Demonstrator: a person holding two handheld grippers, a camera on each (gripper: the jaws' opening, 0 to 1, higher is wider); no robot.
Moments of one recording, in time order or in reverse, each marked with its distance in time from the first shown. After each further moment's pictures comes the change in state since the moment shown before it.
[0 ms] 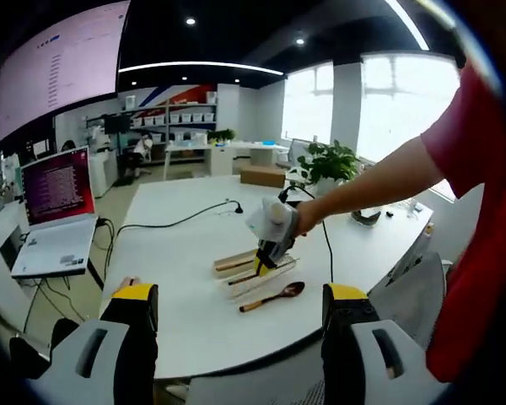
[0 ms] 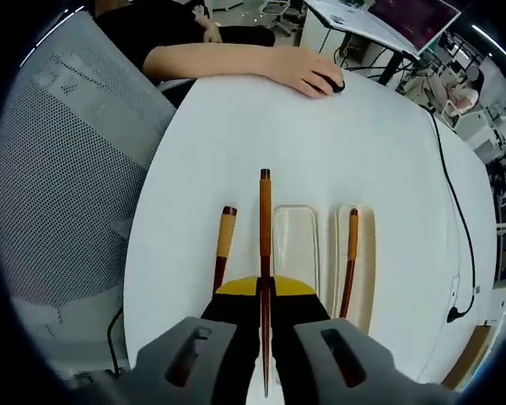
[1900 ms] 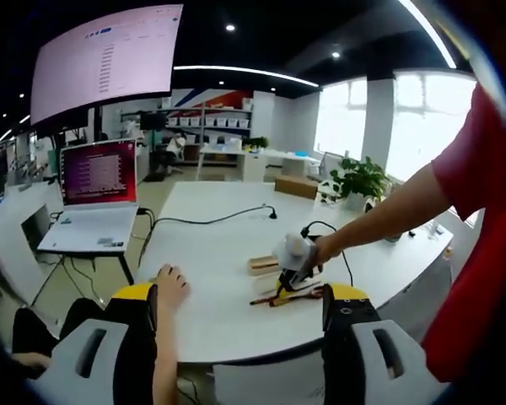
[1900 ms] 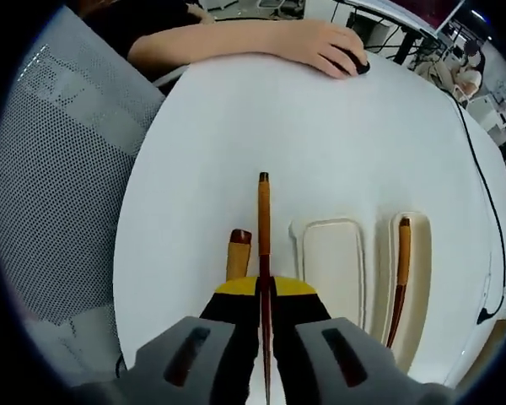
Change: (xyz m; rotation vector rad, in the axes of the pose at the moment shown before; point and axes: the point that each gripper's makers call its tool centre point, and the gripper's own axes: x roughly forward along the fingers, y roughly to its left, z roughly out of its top) left arm -0.047 0.051 -0.013 -0.098 -0.035 0.152; right arm 0.073 0.017 0.014 0.111 0.054 0.053
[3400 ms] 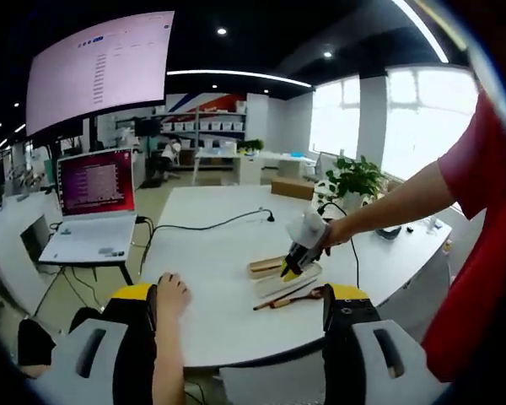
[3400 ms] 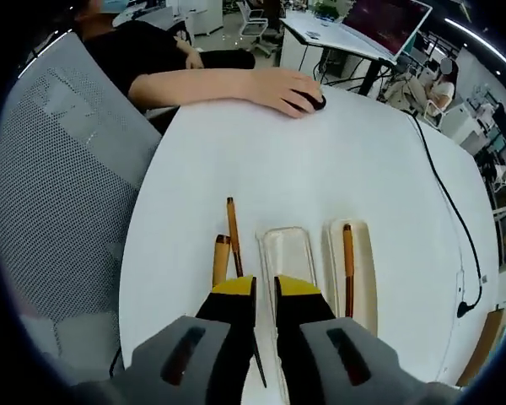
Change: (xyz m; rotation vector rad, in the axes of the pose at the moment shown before) left arm -0.006 0.002 0.010 0.041 -0.015 -0.009; right arm -0.044 -0.027 0.005 -0.031 -0.193 -0.093
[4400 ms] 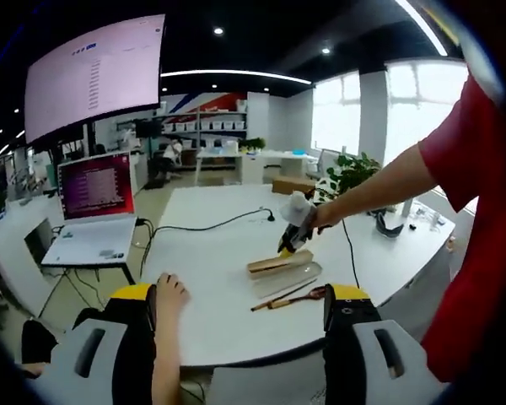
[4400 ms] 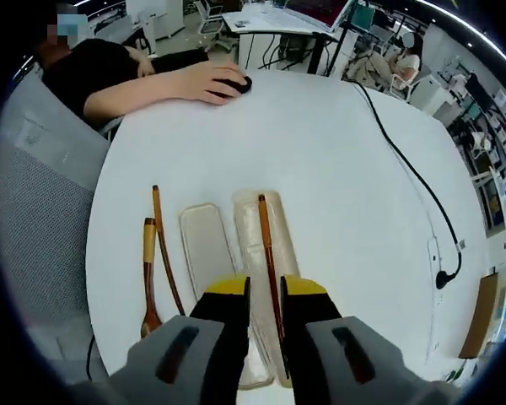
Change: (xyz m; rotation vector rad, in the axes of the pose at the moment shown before) left arm -0.005 -0.012 0.003 -0.015 0.005 0.043; right arm -0.048 -0.070 -0.021 0.137 0.024 -0.127
